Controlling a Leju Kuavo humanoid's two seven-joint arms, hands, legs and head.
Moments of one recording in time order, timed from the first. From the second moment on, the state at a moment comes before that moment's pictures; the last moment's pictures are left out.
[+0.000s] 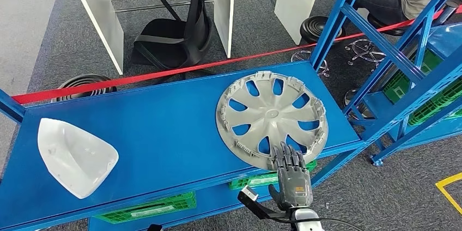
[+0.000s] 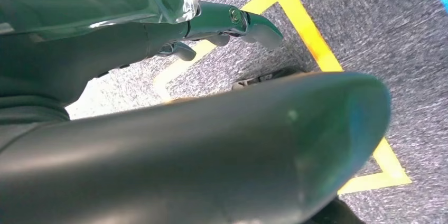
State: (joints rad) left arm -0.14 -0.28 0.83 -0.18 -1.01 -0.16 -0.18; right arm 0.05 -0.11 0.52 -0.96 1.38 -0.51 0.08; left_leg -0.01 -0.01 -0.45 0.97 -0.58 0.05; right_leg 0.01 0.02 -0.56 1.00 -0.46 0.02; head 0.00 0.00
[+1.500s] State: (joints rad) left arm -0.14 -0.28 0.83 -0.18 -1.00 -0.18 -0.17; right arm -0.03 -0.05 0.49 -0.80 1.40 -0.57 0.05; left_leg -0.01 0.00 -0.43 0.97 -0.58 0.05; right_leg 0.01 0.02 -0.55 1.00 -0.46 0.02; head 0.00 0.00
